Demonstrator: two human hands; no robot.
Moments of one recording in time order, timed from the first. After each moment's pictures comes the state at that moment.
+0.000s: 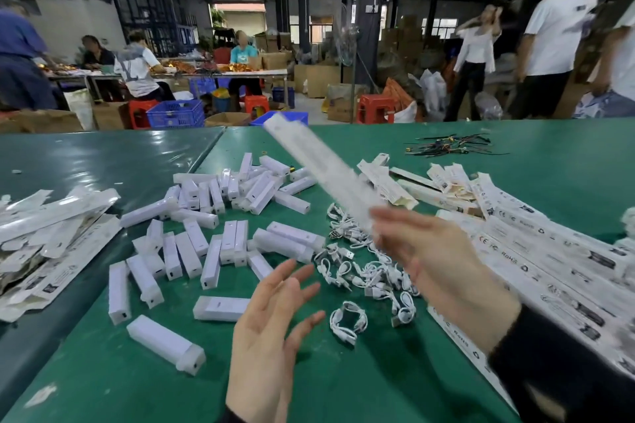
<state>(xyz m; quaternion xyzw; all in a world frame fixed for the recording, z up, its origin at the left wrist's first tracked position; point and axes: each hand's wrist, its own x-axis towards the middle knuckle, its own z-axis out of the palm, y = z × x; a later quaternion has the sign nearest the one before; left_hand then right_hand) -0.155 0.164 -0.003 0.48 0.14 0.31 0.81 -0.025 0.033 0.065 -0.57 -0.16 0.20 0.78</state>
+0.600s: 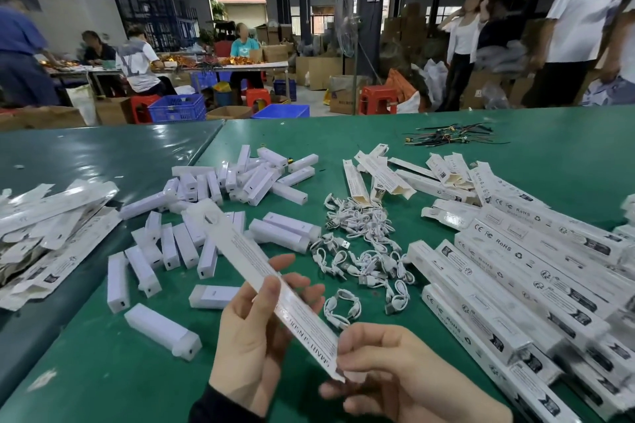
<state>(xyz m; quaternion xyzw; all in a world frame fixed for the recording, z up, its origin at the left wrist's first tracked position) -0.154 0.166 0.000 0.42 0.11 0.28 0.86 -0.089 0.015 0.005 -0.53 -0.14 0.51 0.66</state>
